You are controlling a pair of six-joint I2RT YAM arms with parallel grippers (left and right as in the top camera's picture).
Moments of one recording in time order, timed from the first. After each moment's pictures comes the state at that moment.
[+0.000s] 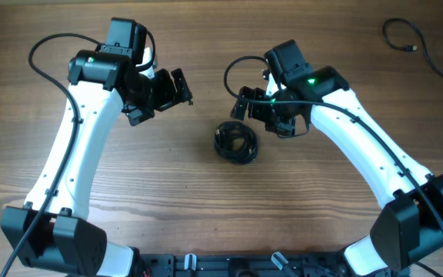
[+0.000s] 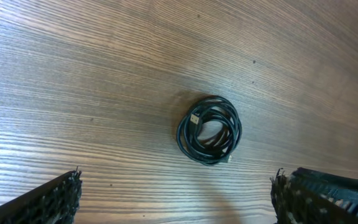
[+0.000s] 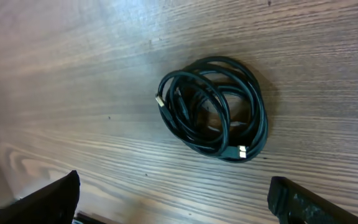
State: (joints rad) left arm -0.18 1.64 1.56 -1.20 0.27 -0.53; right arm 0.44 1.70 1.41 -0.94 -0.35 0.70
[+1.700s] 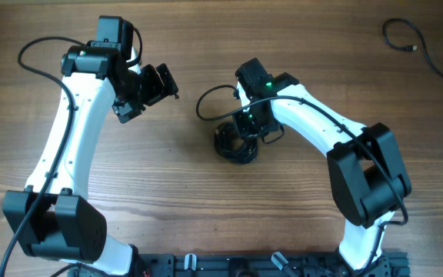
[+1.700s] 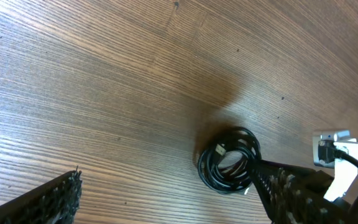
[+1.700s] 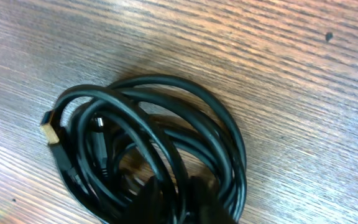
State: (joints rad) left arm -0.10 1.71 1.56 -1.17 0.22 -0.56; right arm 0.52 2.00 1.41 -0.85 -0.22 0.27
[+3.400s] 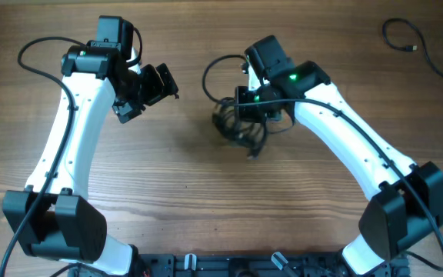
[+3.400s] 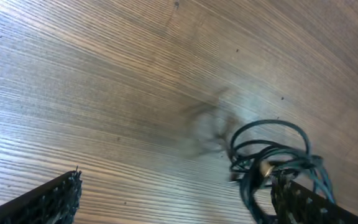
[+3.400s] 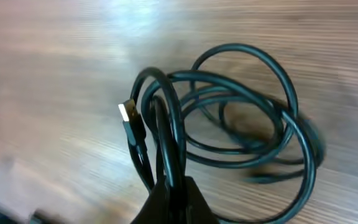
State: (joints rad) left arm -0.10 1.71 1.56 -1.17 0.22 -0.56; right arm 0.52 1.78 1.51 -0.92 -0.32 0.49
